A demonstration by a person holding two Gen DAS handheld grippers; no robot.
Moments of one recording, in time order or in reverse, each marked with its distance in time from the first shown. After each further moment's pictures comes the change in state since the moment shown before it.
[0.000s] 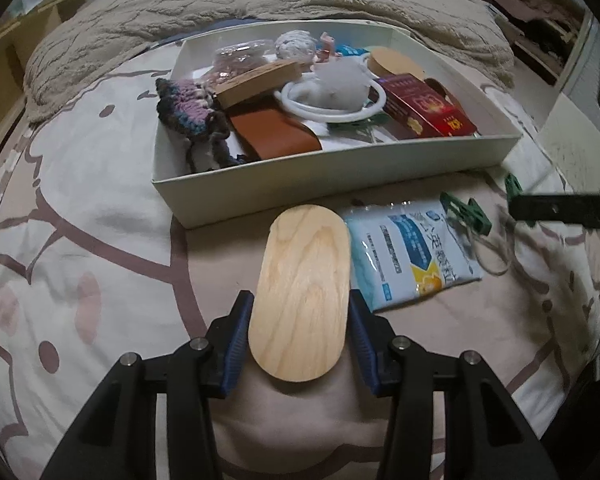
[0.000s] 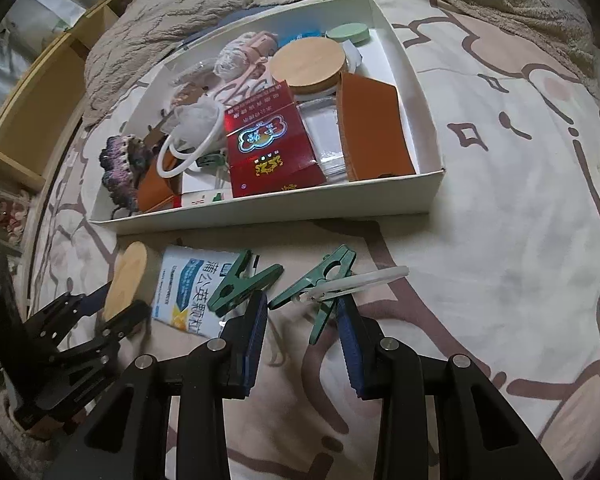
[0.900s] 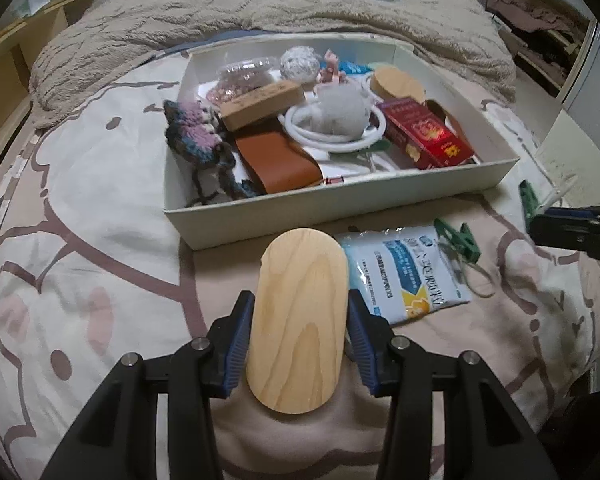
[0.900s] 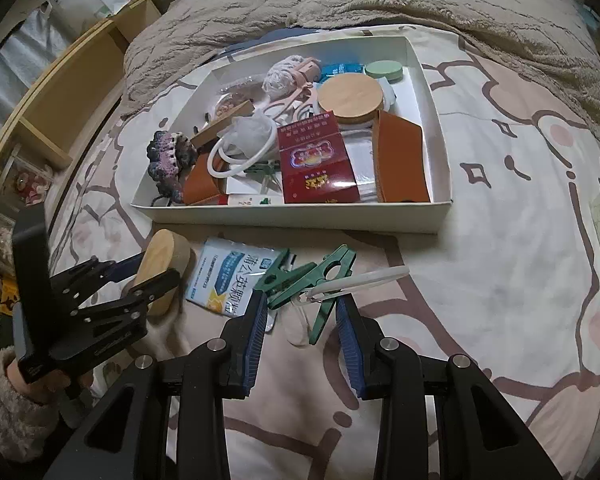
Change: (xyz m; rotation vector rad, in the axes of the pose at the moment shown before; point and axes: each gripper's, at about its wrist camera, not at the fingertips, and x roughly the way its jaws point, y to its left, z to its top) left arm -0.016 0.001 0.012 -0.016 -0.028 0.001; right arm -0.034 0.028 -0.008 -0.115 -0.063 0.017
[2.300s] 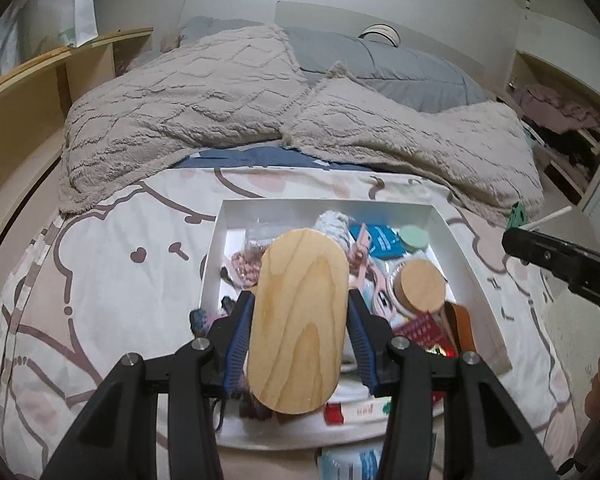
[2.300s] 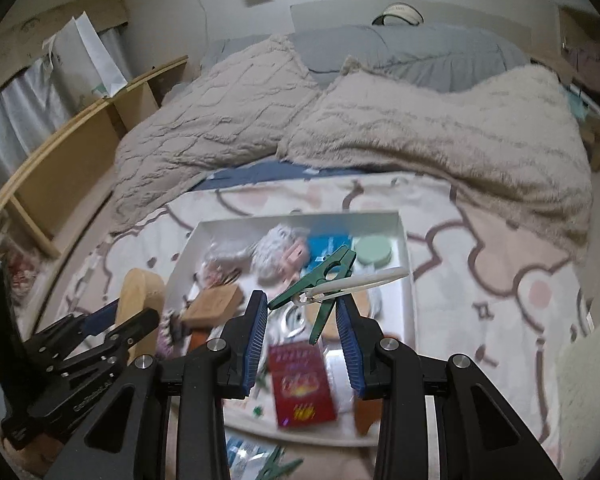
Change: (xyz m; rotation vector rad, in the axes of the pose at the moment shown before) left arm -0.030 0.014 0.132 -0.179 -0.278 0.053; right arm -0.042 0.009 0.130 0.007 -0.350 -0.135
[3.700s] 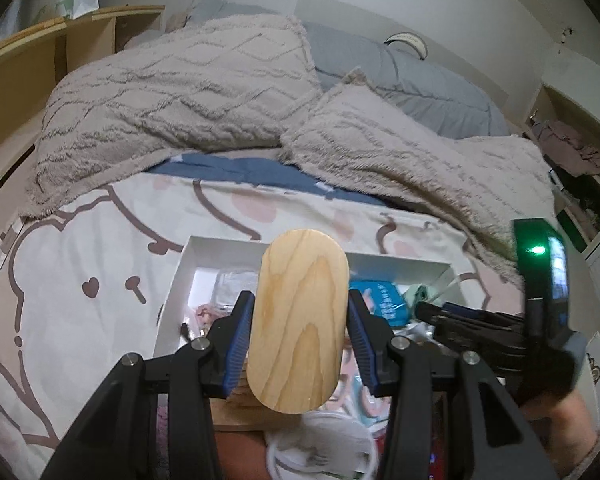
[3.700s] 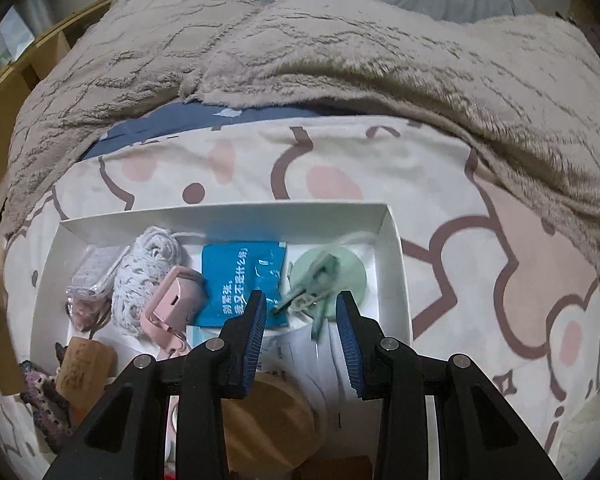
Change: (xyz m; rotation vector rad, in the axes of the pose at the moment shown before) left arm 0.073 -0.001 0.053 -0.116 0.013 -0.025; right arm 0.165 -0.054 0.036 0.056 0.264 -0.148
